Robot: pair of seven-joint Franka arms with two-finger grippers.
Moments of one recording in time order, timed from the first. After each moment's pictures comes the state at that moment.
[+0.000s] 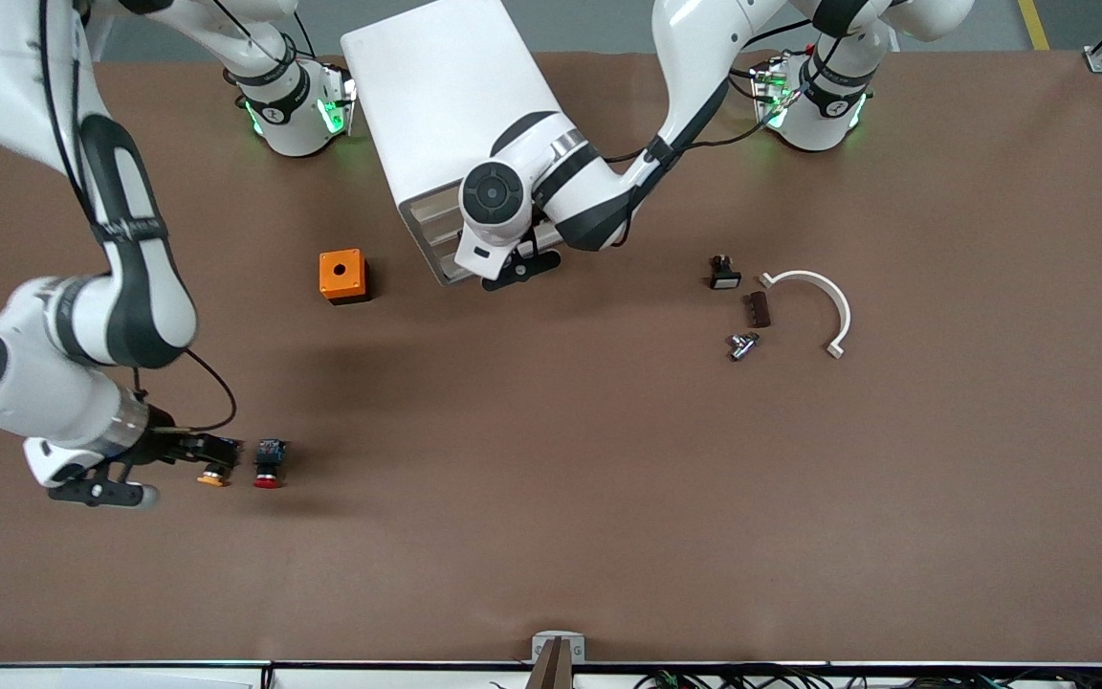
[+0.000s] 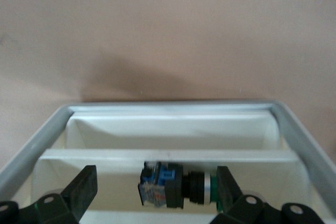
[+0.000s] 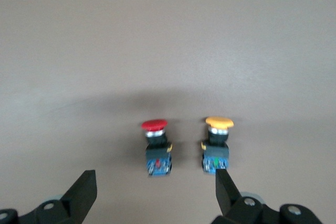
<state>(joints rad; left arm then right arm) -0.81 0.73 -0.18 -1.35 -0.26 1.90 -1.23 0.03 0.48 -0.04 -1.59 0.12 2.17 0.02</state>
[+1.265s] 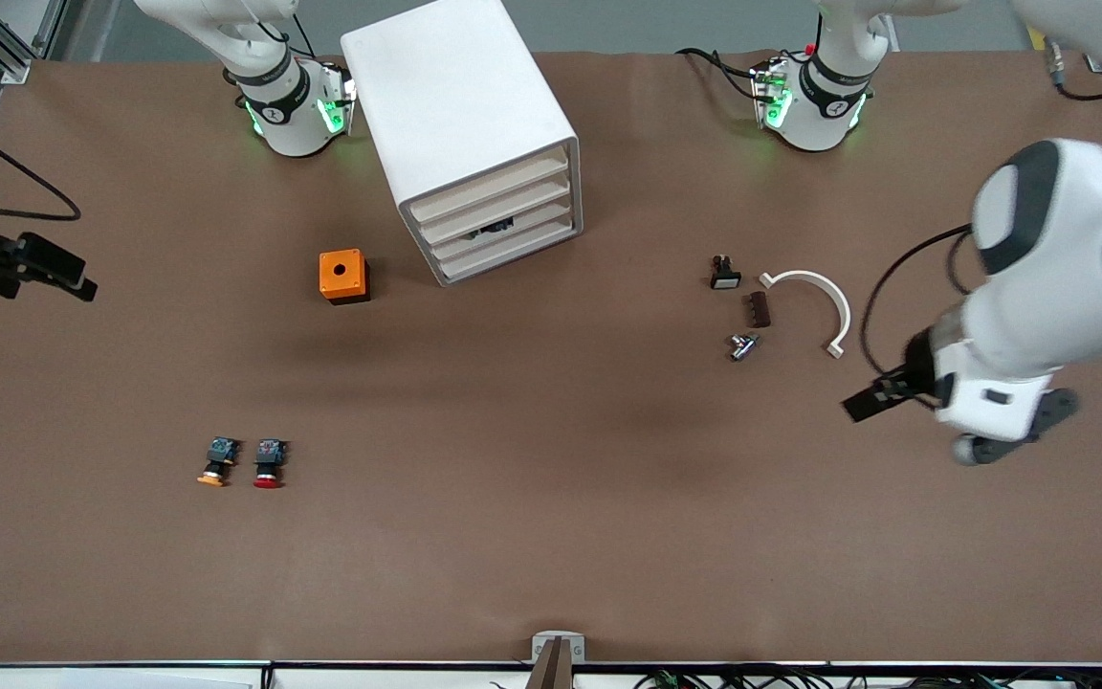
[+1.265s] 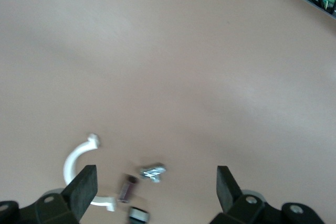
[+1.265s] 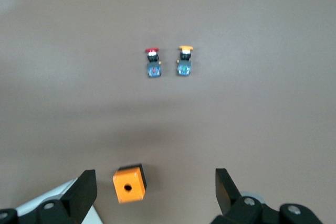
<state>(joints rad) -0.03 0.38 -0.17 -1.33 0.02 1.71 -0.63 -0.02 0.03 -0.04 -1.54 0.07 1.58 0.02</state>
